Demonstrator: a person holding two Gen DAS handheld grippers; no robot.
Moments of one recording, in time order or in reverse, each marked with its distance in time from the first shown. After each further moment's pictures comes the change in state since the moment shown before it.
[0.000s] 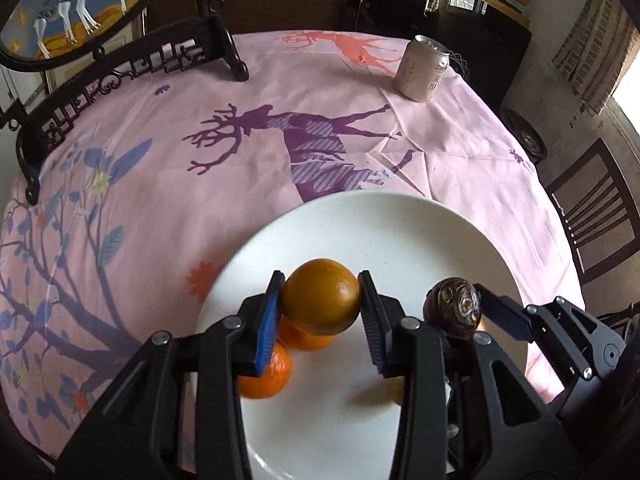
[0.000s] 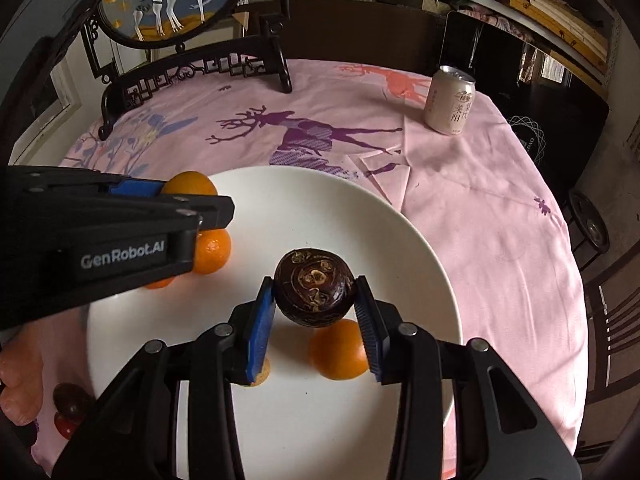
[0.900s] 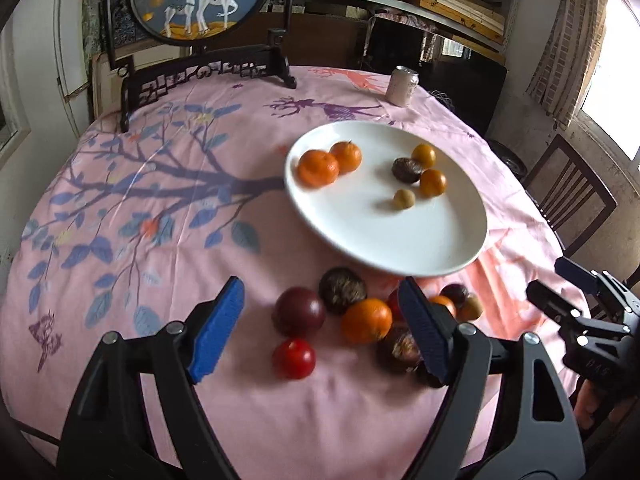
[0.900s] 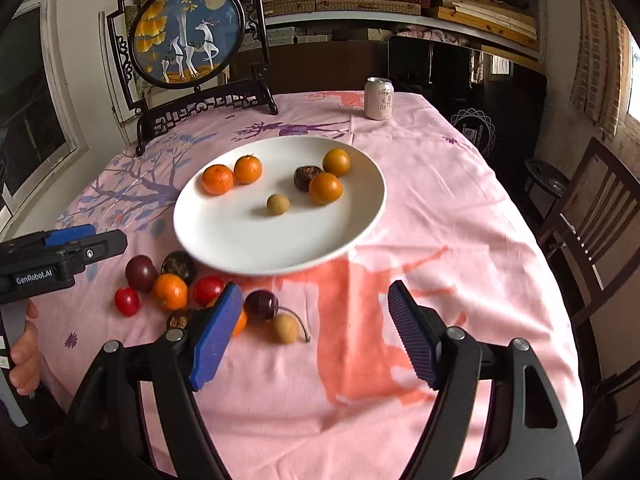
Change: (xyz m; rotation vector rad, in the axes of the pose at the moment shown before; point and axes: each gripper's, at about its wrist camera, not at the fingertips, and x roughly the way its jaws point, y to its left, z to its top) left arm -0.140 0.044 -0.219 -0.035 -0.232 0.020; right arm -0.158 0.017 -0.167 0.148 -0.173 -0.041
